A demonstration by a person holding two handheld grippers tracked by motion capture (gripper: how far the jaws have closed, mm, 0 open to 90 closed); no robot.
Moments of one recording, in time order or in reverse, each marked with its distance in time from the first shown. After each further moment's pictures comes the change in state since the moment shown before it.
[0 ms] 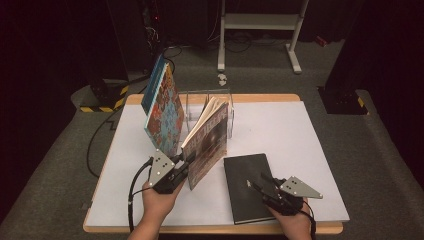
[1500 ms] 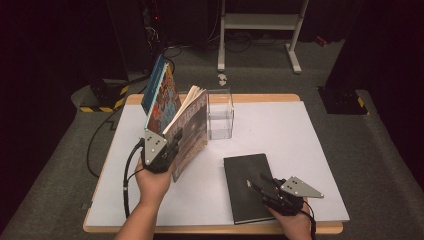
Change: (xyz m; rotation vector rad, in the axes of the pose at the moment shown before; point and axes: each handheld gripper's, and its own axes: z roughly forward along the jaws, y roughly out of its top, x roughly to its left) left arm 0.031 0.028 0.013 -0.007 0.236 -0.003; right arm 0.000 0.002 -0.002 -0.009 0.030 0.017
